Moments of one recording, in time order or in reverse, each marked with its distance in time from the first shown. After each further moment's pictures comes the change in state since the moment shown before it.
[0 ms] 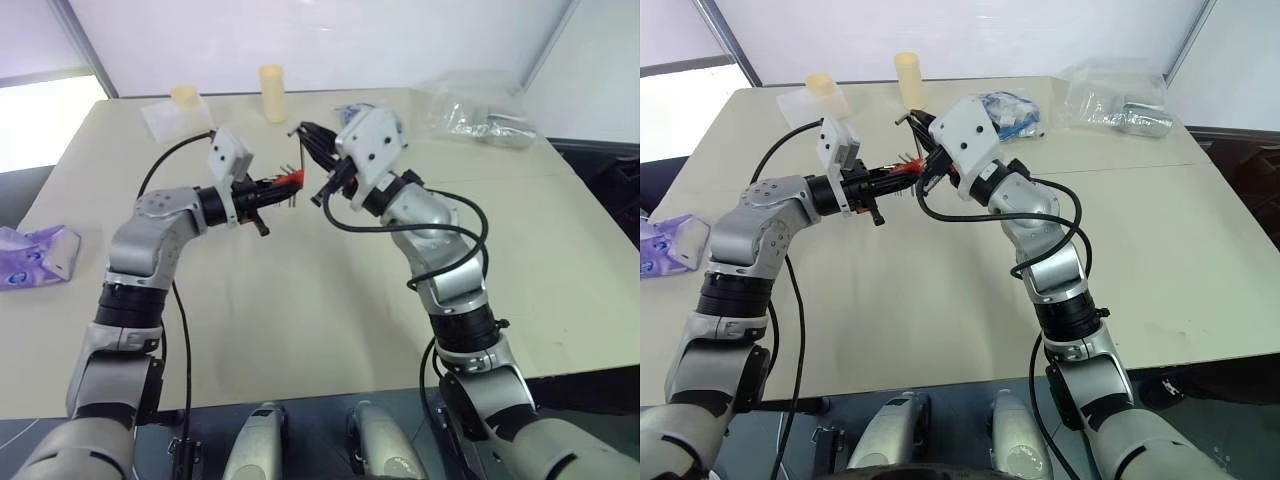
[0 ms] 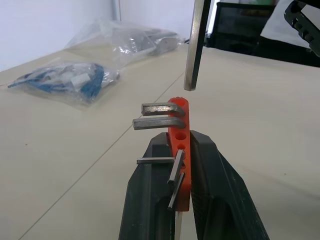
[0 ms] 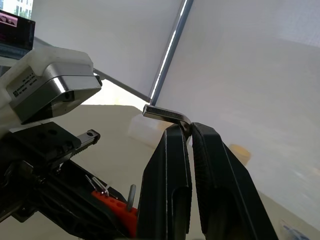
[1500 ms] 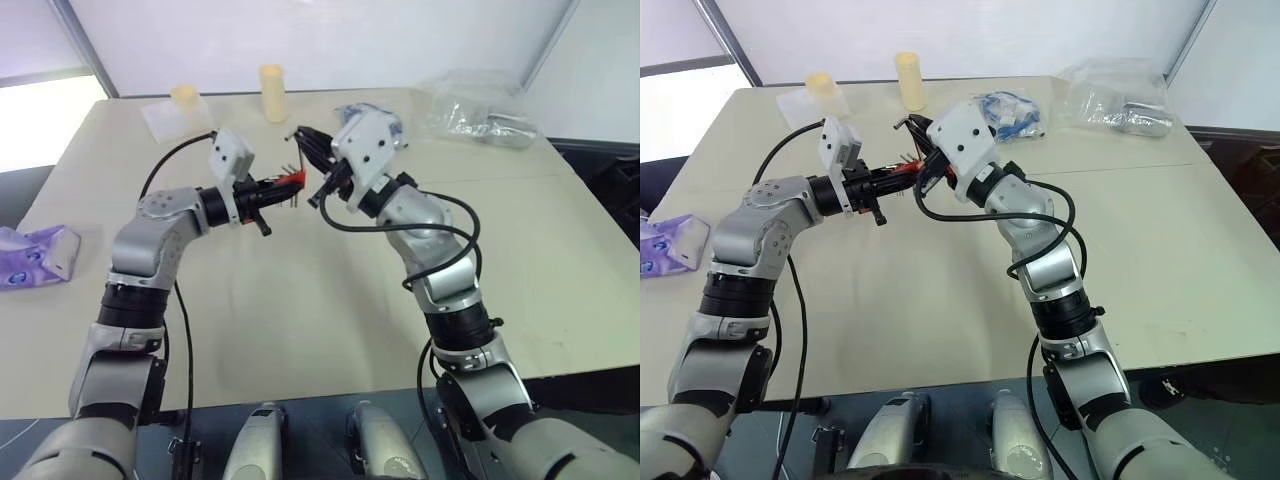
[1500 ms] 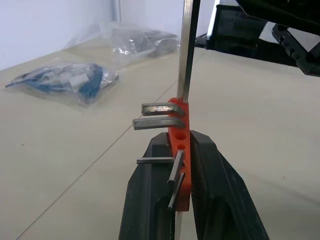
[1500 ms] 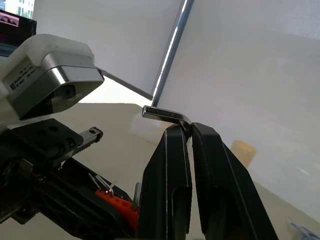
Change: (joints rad) left arm 0.000 -0.012 0.003 -0.001 -0.004 0.006 0.006; right arm -0.004 0.013 0.005 0.049 0.000 -0.028 0.000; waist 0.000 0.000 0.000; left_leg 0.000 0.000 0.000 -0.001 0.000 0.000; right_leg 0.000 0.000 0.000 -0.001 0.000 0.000
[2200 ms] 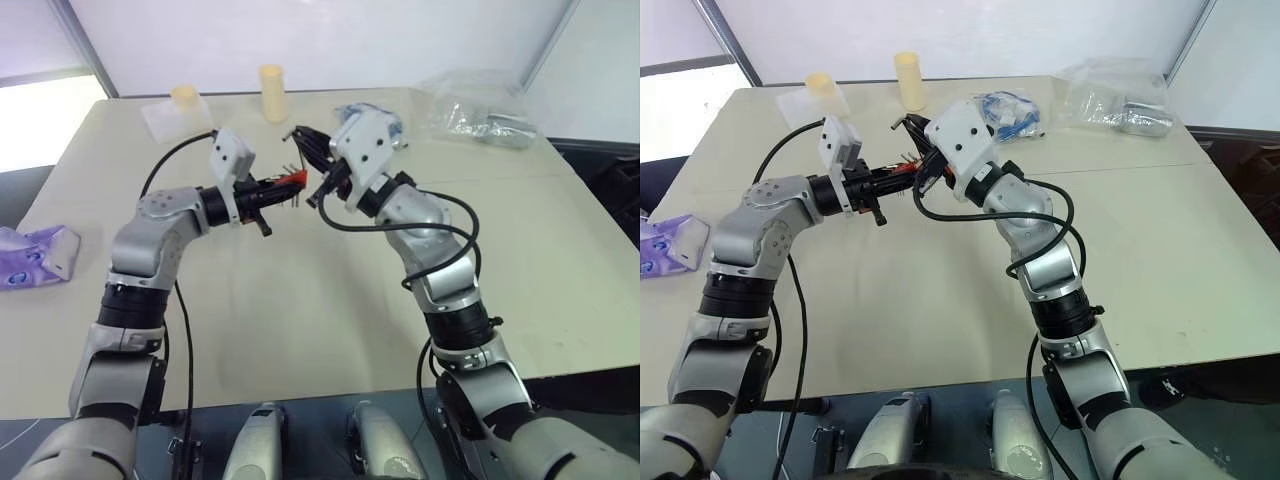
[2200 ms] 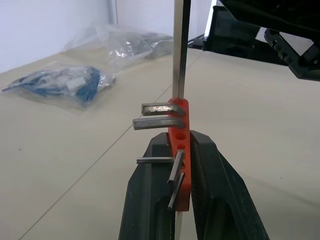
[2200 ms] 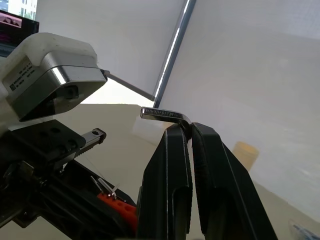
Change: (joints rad) left arm 0.001 -0.002 0.002 -0.019 0.000 0.001 -0.006; right arm -0.005 0.003 0.007 0.000 0.008 0.011 0.001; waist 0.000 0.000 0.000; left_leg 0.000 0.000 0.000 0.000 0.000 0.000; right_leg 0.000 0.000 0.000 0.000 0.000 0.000
